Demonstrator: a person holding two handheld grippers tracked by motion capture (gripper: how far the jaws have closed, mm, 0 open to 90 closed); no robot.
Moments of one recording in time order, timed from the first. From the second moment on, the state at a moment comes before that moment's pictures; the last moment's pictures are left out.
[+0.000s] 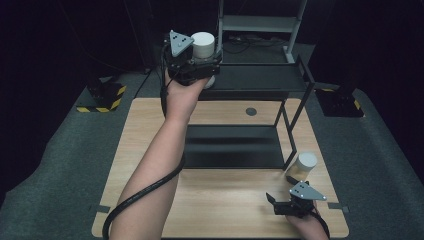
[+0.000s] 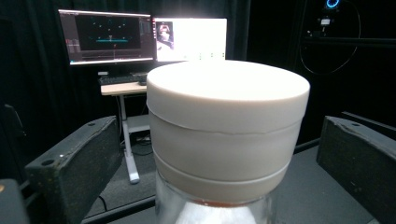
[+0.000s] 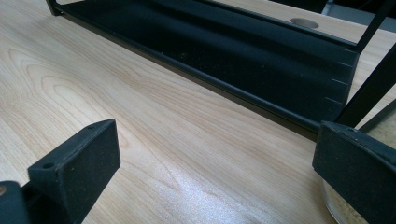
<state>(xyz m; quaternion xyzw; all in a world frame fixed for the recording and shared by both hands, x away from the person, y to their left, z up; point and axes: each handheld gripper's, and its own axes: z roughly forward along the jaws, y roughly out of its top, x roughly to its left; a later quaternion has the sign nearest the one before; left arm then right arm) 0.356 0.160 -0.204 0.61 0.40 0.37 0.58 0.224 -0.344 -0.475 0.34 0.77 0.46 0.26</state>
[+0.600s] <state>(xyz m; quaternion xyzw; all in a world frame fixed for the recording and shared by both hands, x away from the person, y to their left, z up) 0.331 0.163 -0.206 0.61 0.39 0.37 0.58 0.224 -0.344 -0.475 0.34 0.77 0.46 0.26</state>
